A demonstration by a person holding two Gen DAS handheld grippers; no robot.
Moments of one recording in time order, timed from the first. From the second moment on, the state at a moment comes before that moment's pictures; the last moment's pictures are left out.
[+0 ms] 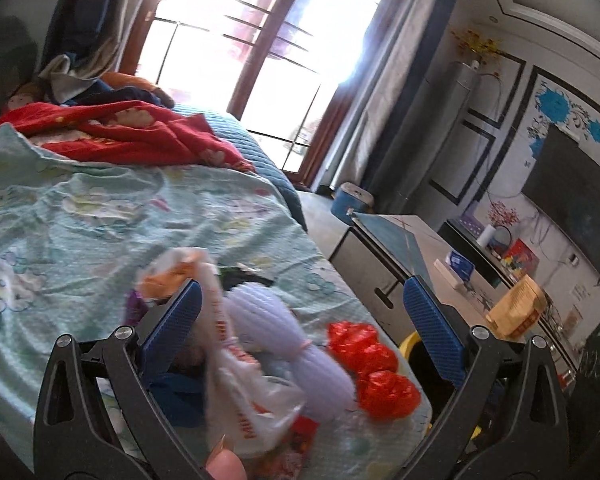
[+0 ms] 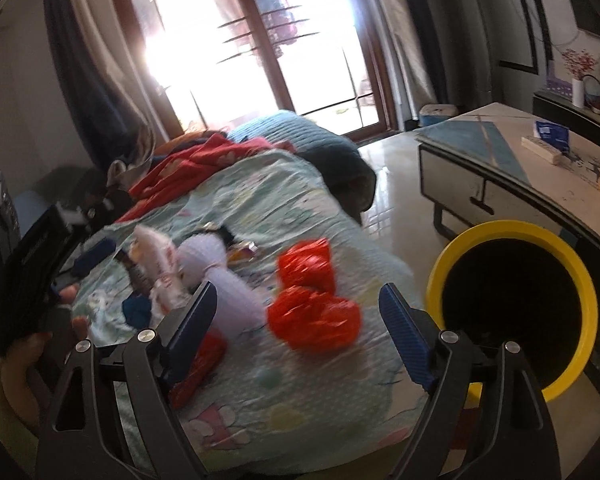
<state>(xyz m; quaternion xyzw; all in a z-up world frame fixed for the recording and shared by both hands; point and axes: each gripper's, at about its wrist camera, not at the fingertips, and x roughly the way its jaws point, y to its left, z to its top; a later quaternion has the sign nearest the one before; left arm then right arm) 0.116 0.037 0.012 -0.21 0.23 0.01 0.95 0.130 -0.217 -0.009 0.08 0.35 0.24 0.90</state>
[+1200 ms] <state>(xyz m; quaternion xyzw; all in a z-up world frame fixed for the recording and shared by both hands) 0.107 0.097 -0.024 -0.21 0.28 -0.02 0.94 0.110 -0.089 -0.086 0.04 0.47 0.31 0.83</state>
